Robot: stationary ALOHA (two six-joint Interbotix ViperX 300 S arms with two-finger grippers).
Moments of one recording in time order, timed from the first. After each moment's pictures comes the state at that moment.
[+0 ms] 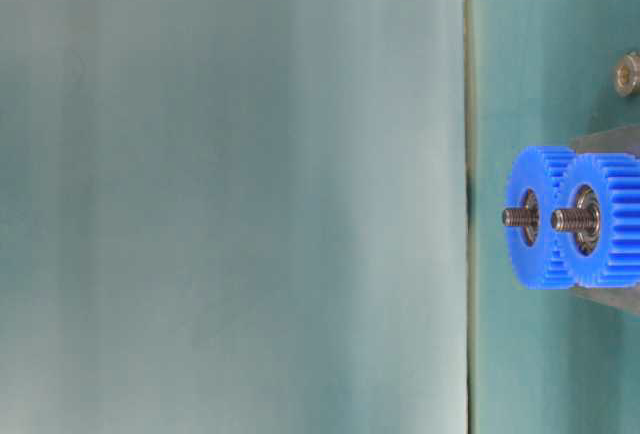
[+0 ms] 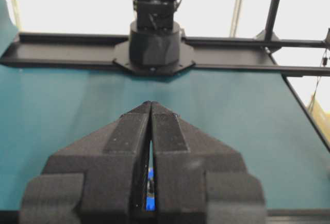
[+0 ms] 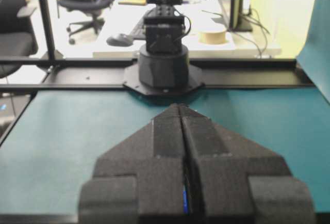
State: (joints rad) left arm 0.00 -0.97 1.17 0.00 -0.29 0.00; right arm 0.00 -0.96 1.17 0.00 -0.29 0.01
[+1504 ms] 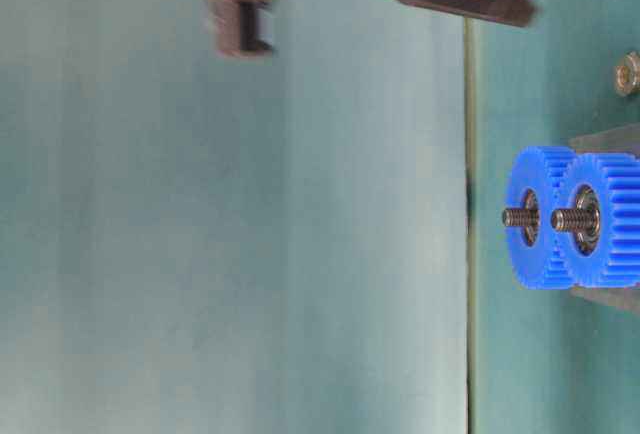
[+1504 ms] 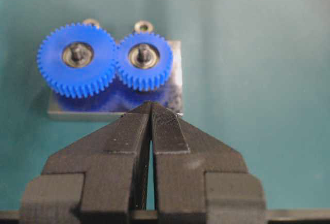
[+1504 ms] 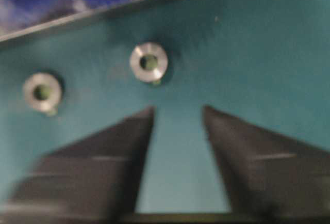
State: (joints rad) left arm -0.03 -0.73 0.97 0.01 0.21 -0.04; right arm -0.22 -0.06 0.81 0.04 0.25 0.03
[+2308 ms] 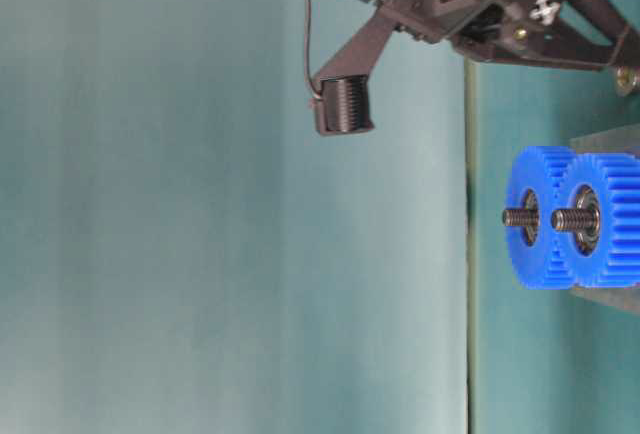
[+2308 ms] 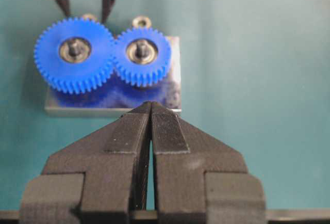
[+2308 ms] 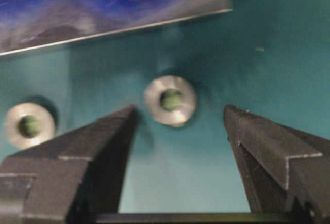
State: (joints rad) left arm -0.03 -0.73 0.98 0.01 0.21 -0.04; right arm -0.17 0.13 0.71 -0.02 0.23 0.03
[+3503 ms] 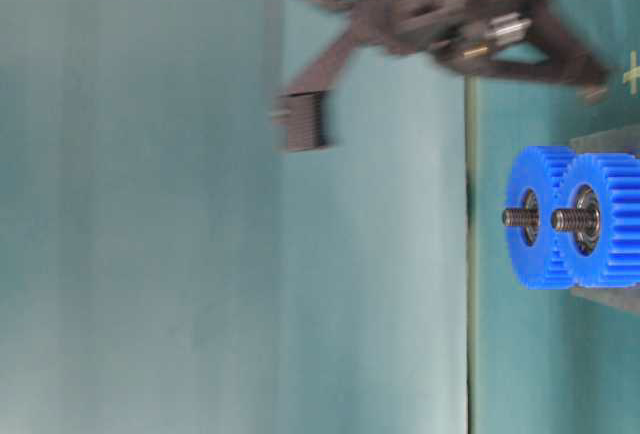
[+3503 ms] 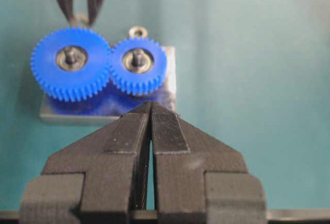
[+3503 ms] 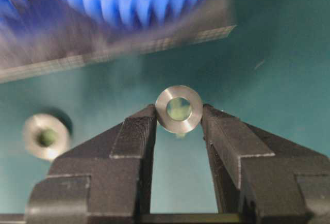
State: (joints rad) left arm -0.04 -0.73 0.99 0.01 0.17 -0.07; right arm -0.16 0.05 0.62 -0.02 0.36 0.04
